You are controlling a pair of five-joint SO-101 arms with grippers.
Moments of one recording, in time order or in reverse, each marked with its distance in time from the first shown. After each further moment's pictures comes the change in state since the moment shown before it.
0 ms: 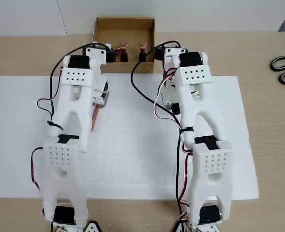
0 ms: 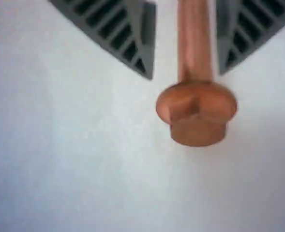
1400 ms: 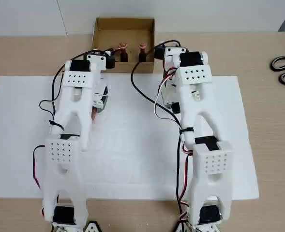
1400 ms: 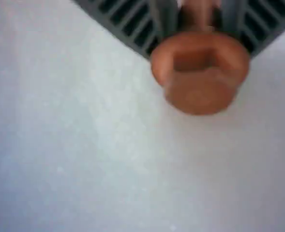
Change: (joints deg) left arm -1.2 5.6 -3.3 -0.4 -0.5; right arm 0.0 -2.5 0.0 -0.2 0.0
